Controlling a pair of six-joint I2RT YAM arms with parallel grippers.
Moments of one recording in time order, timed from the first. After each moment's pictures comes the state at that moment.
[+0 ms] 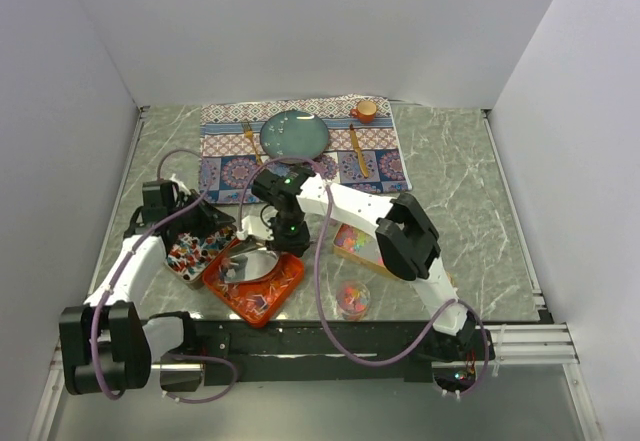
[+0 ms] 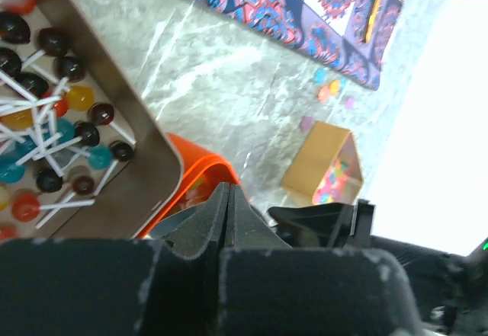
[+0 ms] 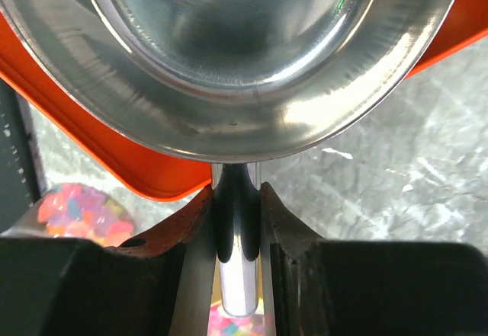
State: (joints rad) left arm 0.08 1.11 0.60 -0.27 0.53 -0.77; right arm 0.96 2.19 1.90 -1.19 -0.29 -0.81
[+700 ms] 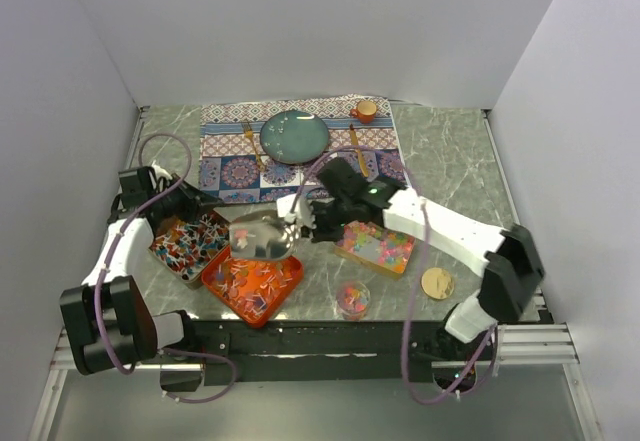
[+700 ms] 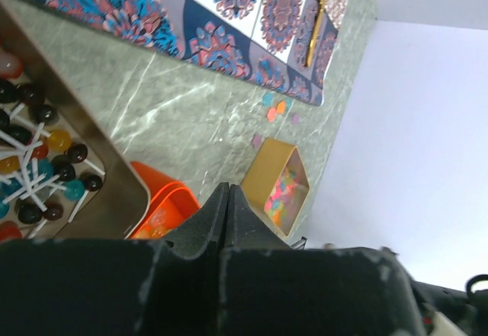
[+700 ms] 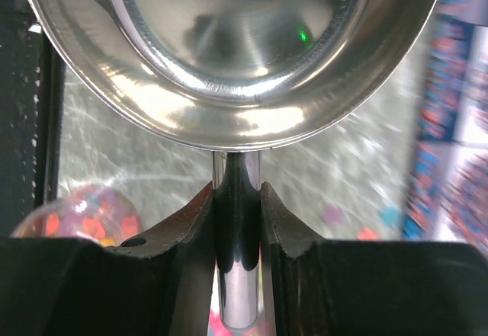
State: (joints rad) left arm 0.24 1.23 0.74 -0.27 0.72 -0.78; right arm 0.85 1.57 1.29 -0.70 -0.45 -0.78
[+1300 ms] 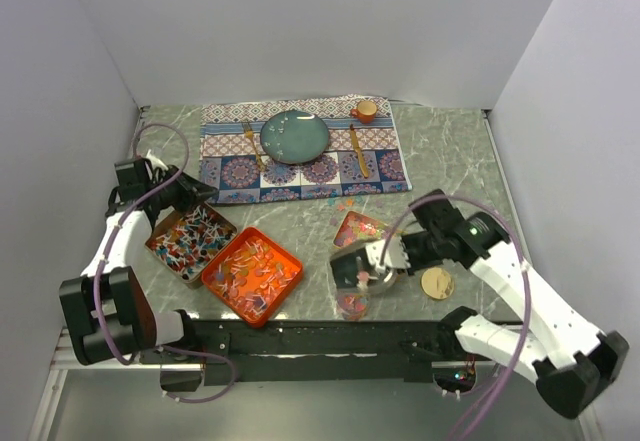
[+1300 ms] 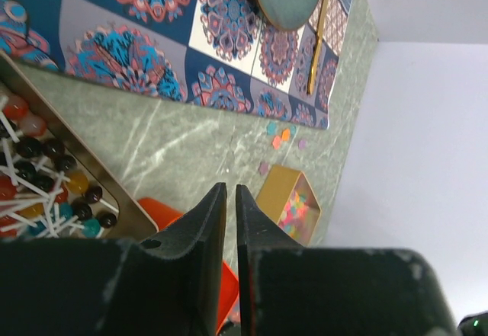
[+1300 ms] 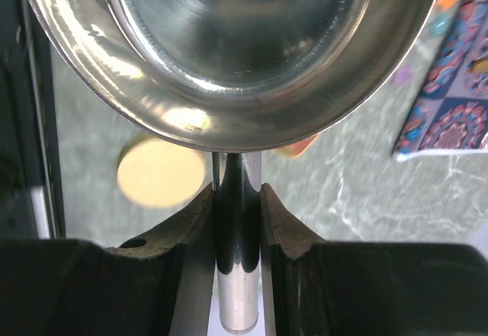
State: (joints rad) left arm 0.25 1.28 0.79 -0.21 0.69 -0.74; right arm 0.55 0.96 0.96 -1.18 -0.18 -1.26
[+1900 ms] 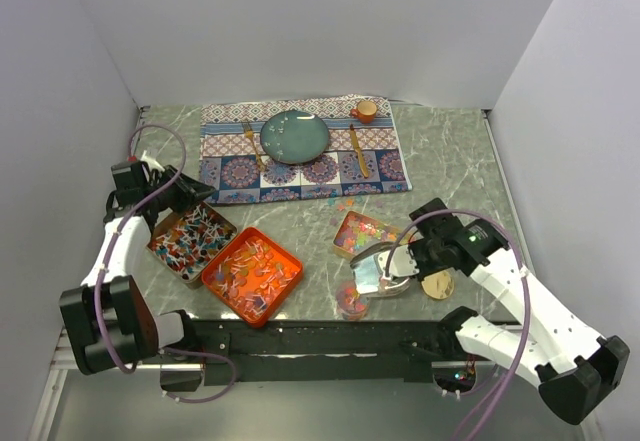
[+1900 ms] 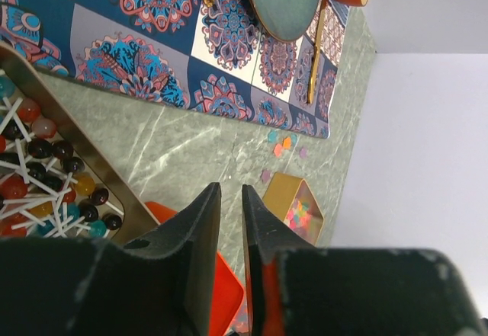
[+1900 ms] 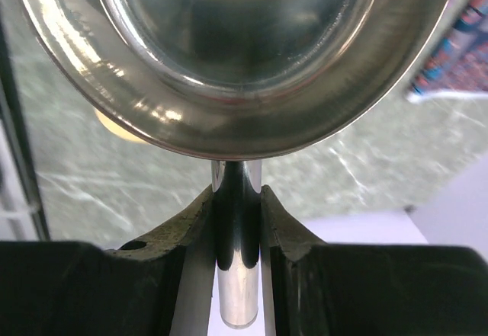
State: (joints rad) left arm 0.26 1.23 0.77 -0.18 0.66 -0.75; right arm 0.56 0.91 0.88 -1.21 0.06 -1.35
